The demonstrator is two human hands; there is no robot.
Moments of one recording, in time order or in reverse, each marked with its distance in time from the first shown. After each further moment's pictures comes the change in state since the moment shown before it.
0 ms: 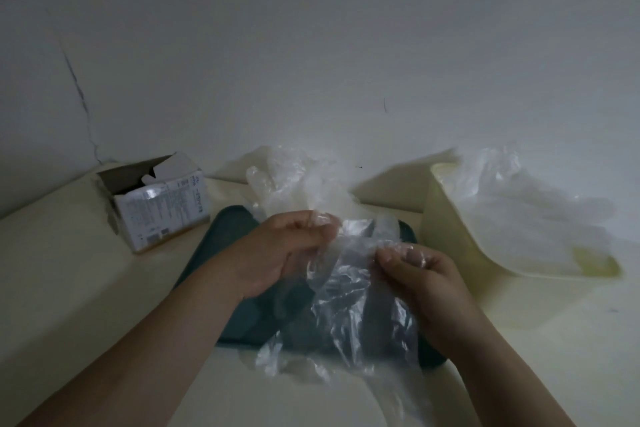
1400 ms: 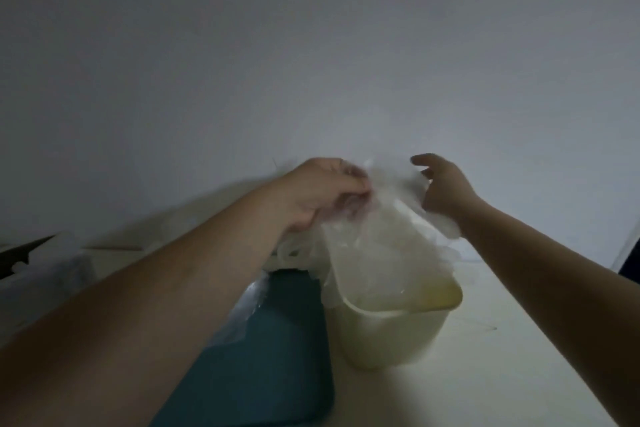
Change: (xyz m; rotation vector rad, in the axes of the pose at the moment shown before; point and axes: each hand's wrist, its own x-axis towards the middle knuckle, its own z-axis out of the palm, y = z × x) left_hand 0.116 0.125 0.195 0.207 -0.082 0.126; right_hand 0.089 -0.168 -0.188 -0.846 0.473 -0.175
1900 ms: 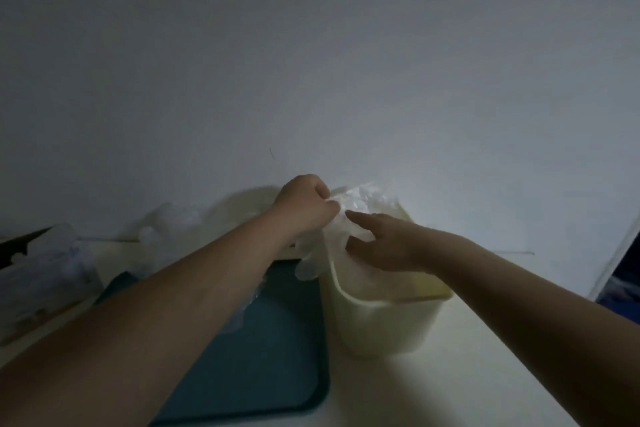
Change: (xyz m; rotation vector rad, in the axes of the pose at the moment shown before) left_hand 0.014 -0.051 -0.009 0.695 0.330 0.058; right_hand -0.076 -0.033 0.040 -0.453 -0.656 -0.042
